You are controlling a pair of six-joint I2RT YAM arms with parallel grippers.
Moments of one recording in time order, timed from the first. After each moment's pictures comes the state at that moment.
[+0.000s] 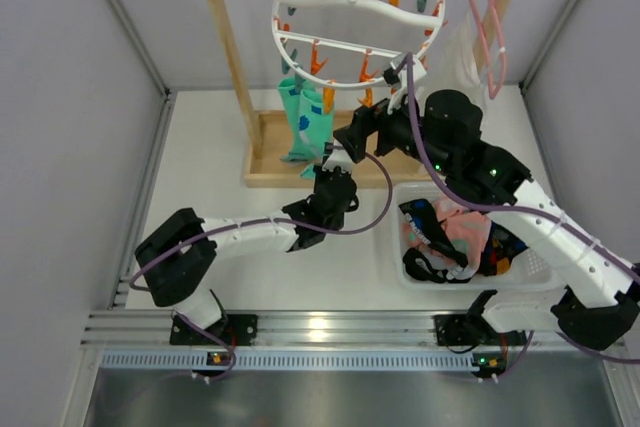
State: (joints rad) left arm -0.99 1.62 0.94 0.40 -0.92 -0.13; right arm 0.82 1.22 1.50 -0.40 0.06 0.15
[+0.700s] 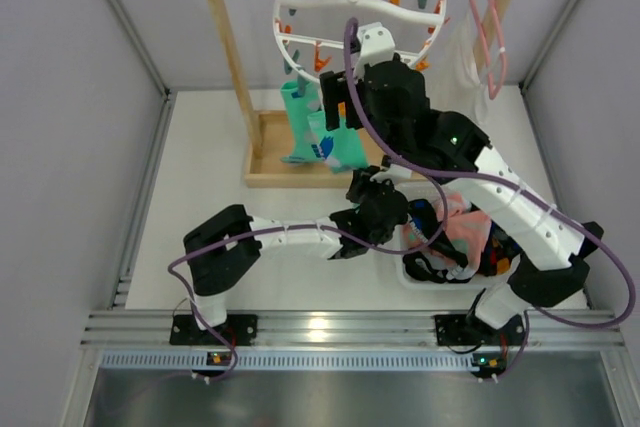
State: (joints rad) left arm -1.18 1.85 1.19 0.40 -1.23 0.16; right arm 0.96 1.55 1.98 -0.67 0.51 0.16
